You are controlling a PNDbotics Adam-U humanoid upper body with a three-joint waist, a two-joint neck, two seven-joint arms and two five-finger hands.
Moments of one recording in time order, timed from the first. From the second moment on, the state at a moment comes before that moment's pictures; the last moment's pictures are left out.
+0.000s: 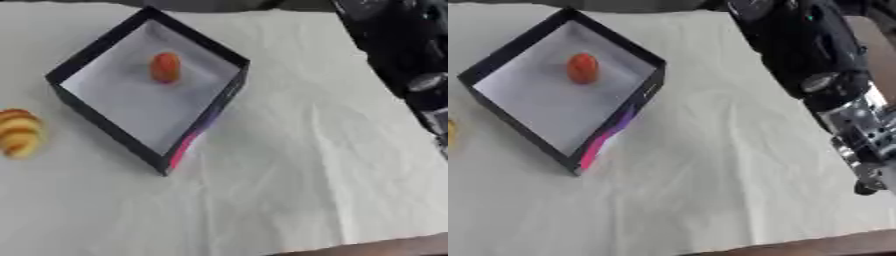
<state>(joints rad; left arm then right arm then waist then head) -0.26 0.66 0.22 -1.98 0.30 -0.10 0.41 -1.10 -0.62 0.32 -1.44 0.60 0.03 0.40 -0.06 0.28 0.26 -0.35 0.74</state>
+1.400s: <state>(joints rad) -0.25 0.68 0.22 -1.99 0.29 -0.10 0.38 -0.95 -0.40 0.38 -1.24 0.73 0.03 0.42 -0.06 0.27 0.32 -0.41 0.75</state>
